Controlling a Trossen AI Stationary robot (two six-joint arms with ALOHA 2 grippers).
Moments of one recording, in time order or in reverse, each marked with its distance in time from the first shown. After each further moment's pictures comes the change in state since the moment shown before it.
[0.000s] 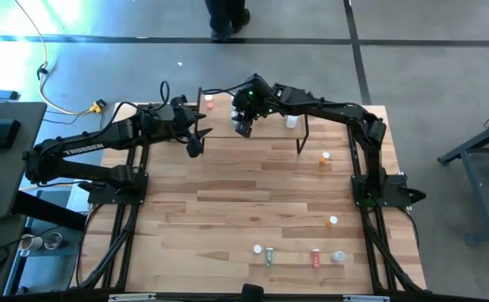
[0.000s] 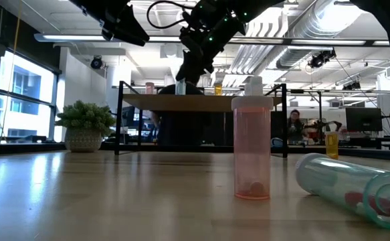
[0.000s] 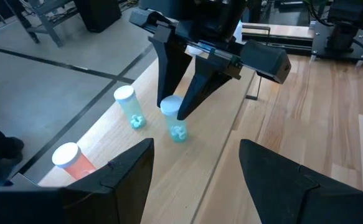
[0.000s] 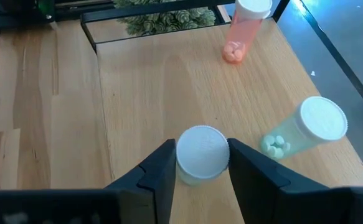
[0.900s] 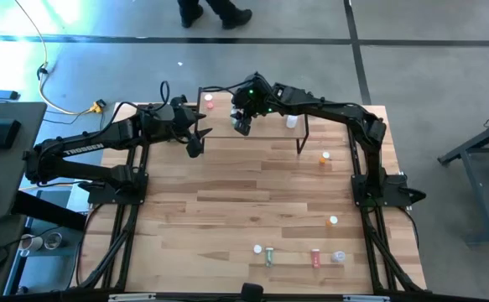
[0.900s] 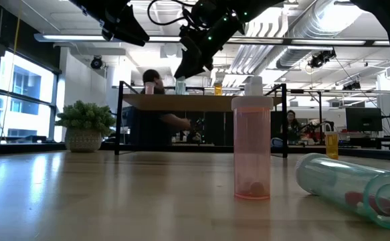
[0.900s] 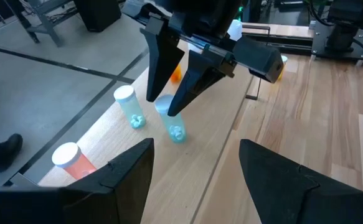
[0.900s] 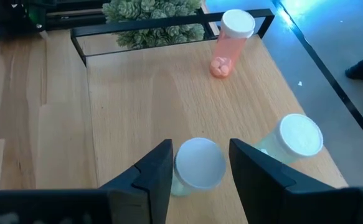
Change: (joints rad) left arm 0.000 0.000 0.000 -0.001 0.000 0.000; right arm 0.001 -0.004 0.000 0.046 0.030 -0.018
